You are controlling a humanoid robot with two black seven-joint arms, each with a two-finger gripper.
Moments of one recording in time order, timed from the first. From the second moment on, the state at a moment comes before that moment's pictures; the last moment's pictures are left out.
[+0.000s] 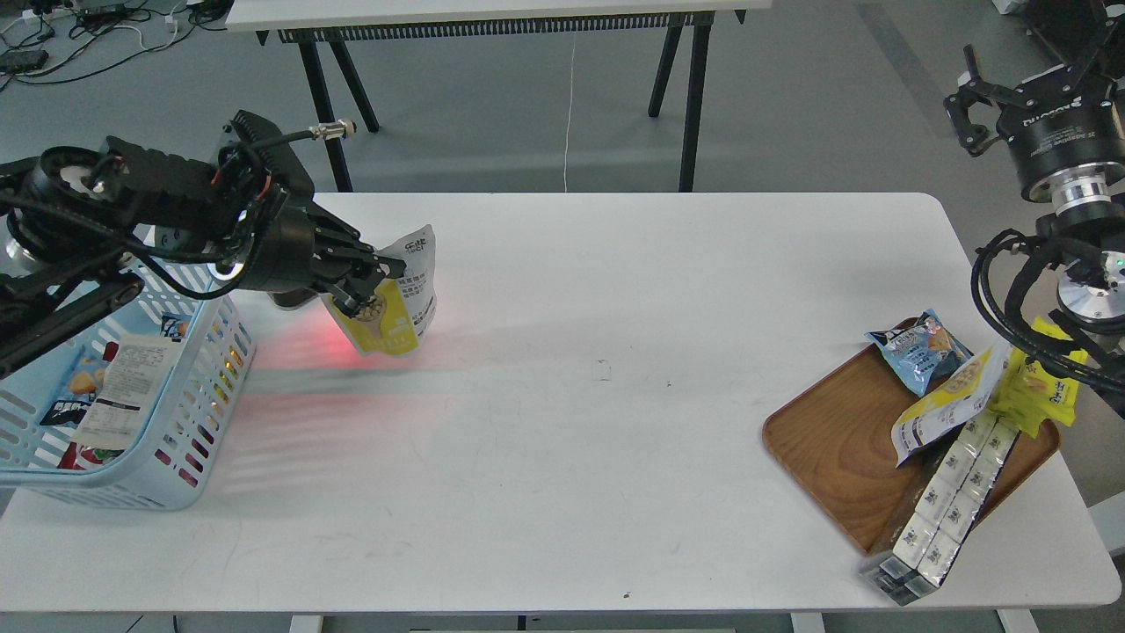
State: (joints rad) left arm -1.08 0.77 -0.34 -1.28 2.15 -0.49 -0.49; right arm 0.84 -0.56 0.58 0.72 0.40 0.47 0.49
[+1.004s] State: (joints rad) left arm -1.09 0.79 -0.37 -1.26 2.15 -0.49 -0.49; right arm 0.84 -0.57 0.58 0.72 0.40 0.47 0.49
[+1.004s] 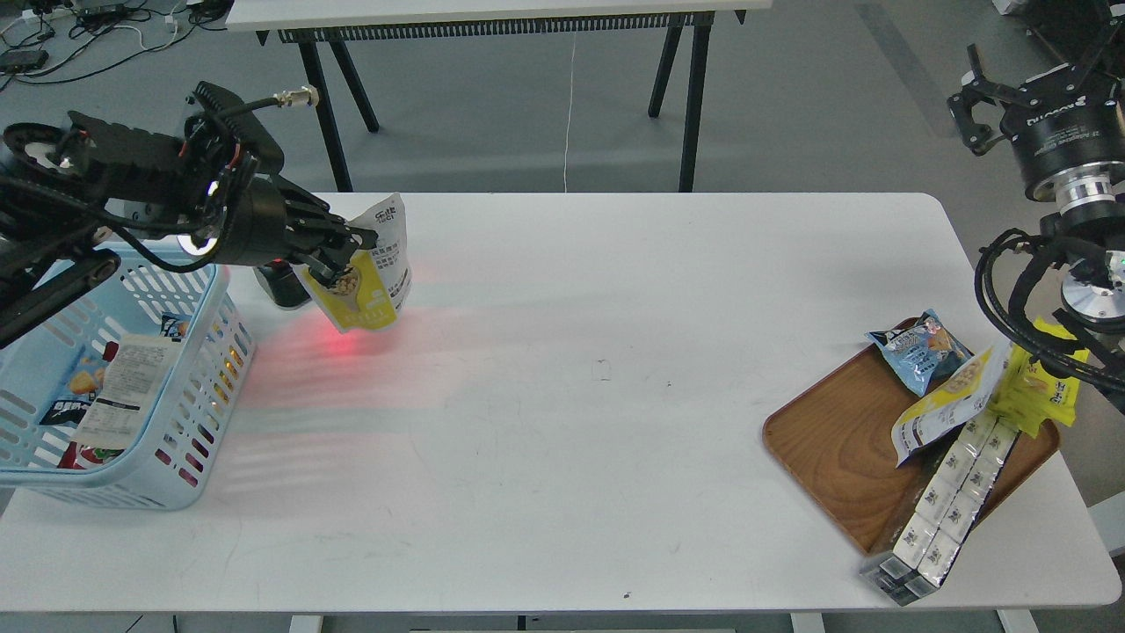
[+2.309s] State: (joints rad) left arm -1.08 1.42 -0.43 -1.44 1.78 -0.49 -0.49; right arm 0.83 -0.61 0.59 0.72 0.40 0.49 0.49
